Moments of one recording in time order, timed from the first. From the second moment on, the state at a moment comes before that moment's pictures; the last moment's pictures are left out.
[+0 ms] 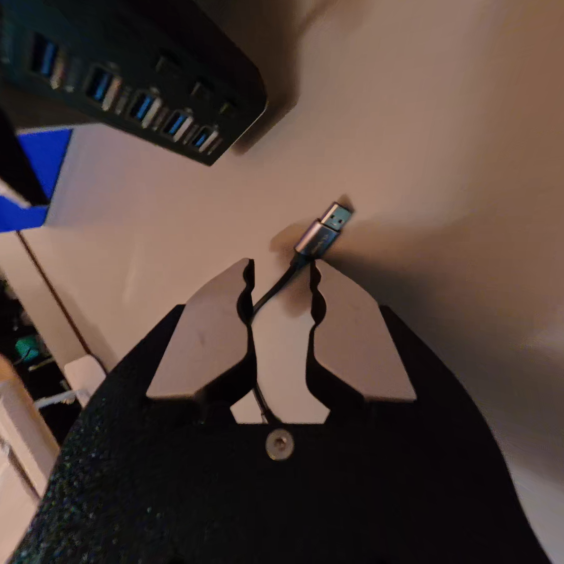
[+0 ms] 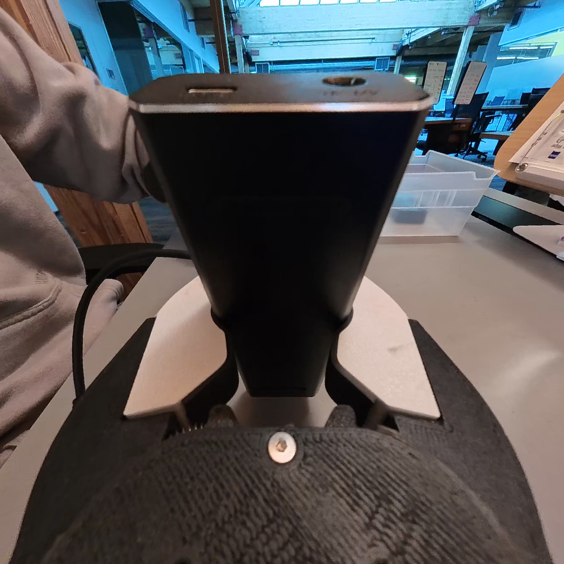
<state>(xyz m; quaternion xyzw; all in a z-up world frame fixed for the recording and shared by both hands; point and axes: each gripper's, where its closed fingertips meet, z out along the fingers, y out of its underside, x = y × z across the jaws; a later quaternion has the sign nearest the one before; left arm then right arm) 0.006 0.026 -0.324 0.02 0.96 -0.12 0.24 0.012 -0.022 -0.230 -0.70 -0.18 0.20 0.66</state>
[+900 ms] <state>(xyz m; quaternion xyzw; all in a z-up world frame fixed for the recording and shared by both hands) 0.035 0.042 -0.205 -0.06 0.70 -0.09 0.70 0.027 -0.016 -0.230 -0.71 -0.13 0.18 0.67</state>
